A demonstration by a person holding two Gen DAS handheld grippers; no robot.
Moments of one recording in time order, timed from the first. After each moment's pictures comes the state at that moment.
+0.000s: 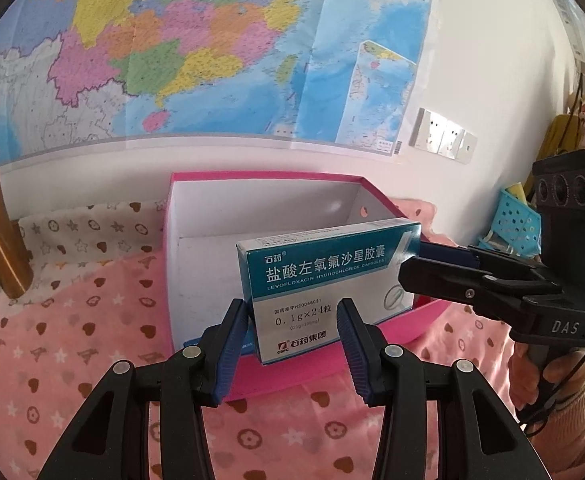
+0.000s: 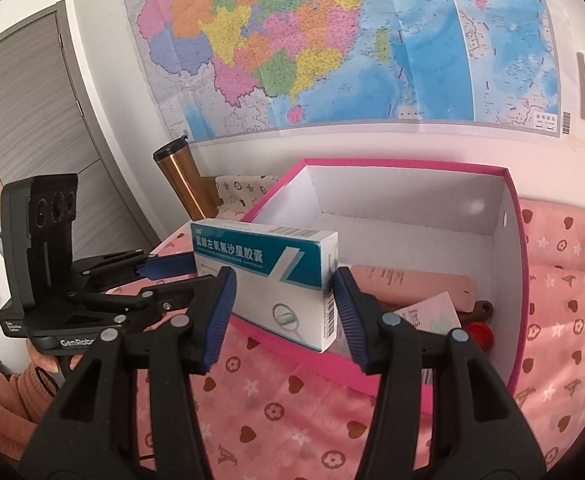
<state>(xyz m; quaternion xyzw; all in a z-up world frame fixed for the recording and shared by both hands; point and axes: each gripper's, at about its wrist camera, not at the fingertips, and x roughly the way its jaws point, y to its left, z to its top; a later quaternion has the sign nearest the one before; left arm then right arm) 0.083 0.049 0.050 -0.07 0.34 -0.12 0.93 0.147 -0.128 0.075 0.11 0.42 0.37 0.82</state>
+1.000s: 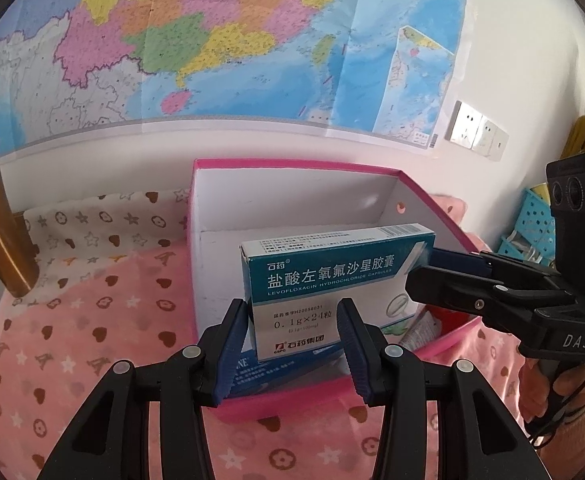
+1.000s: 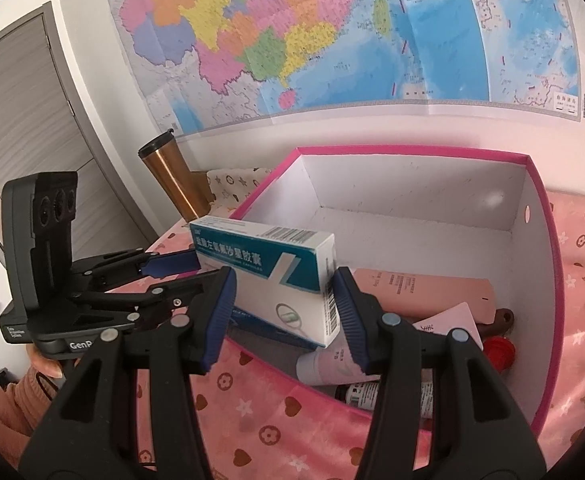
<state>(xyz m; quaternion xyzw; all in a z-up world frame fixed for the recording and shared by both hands) 0.115 0.066 0.032 -0.07 0.37 -0.09 0.92 0.173 -0.108 0.048 0.12 0.45 0.37 0.80</state>
